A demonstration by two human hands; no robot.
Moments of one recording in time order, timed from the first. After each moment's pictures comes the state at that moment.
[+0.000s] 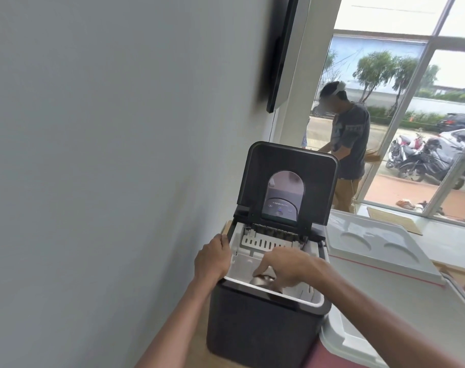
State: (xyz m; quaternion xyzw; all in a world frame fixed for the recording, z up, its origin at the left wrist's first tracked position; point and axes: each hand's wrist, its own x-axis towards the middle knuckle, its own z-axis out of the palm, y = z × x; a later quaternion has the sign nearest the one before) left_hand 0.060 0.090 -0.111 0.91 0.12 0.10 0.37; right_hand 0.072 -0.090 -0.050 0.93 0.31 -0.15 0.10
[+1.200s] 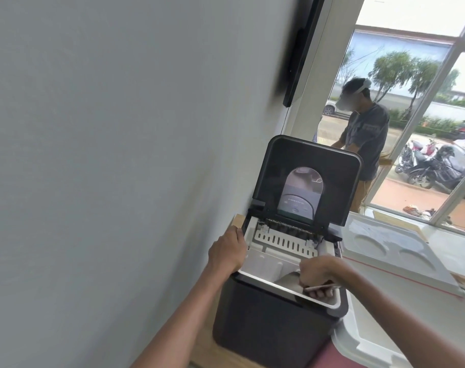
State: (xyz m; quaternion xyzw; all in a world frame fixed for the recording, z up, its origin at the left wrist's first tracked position) left_hand 0.058 0.091 -0.103 0.92 0.10 0.08 0.38; right_hand 0.072 -0.101 -0.045 0.92 0.03 -0.38 0.05
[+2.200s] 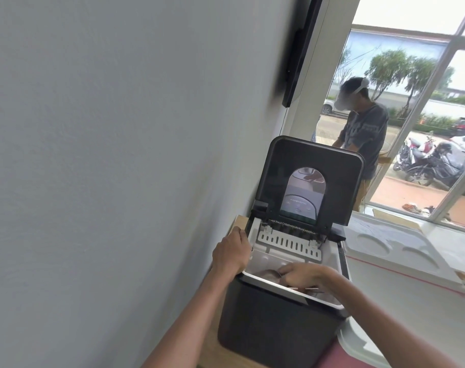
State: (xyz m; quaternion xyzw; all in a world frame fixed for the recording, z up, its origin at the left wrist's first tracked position) left_hand 0.057 0.094 -0.102 0.91 0.10 0.08 0.39; right_hand 0.080 -0.088 -0.085 0.94 0.11 -0.32 -0.07
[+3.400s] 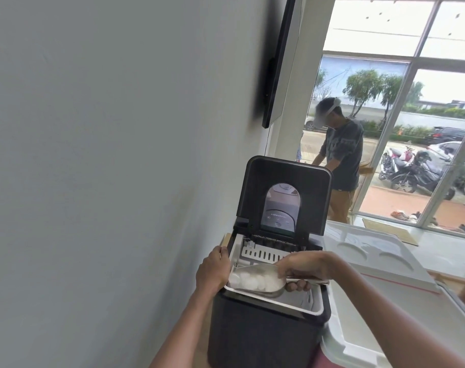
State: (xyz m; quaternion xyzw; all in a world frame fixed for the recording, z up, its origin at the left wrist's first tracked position) left_hand 0.057 0.090 -0.107 0.88 0.13 0.07 0.45; right_hand 0.105 -0.132 -0.043 0.83 0.07 -0.45 -0.31
